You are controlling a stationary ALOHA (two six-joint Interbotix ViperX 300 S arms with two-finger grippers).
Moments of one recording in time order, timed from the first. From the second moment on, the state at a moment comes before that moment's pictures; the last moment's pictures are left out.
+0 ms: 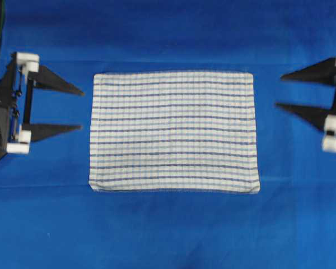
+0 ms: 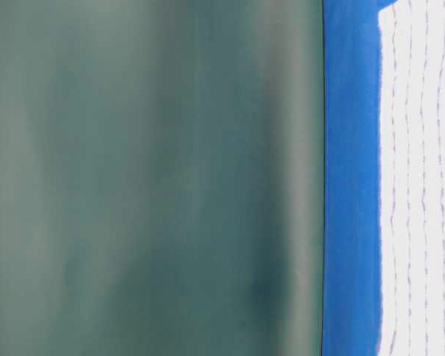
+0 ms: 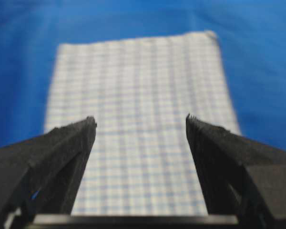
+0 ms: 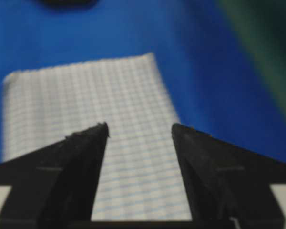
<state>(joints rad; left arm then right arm) 0.02 -0.85 1.11 -0.03 0.01 0.15 0.27 -0.83 0.96 -1.21 0.58 1.28</state>
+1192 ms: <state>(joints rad) 0.07 -1.40 1.29 -0.03 0.29 0.13 0.19 -1.22 1.25 -1.09 0.55 1.20</state>
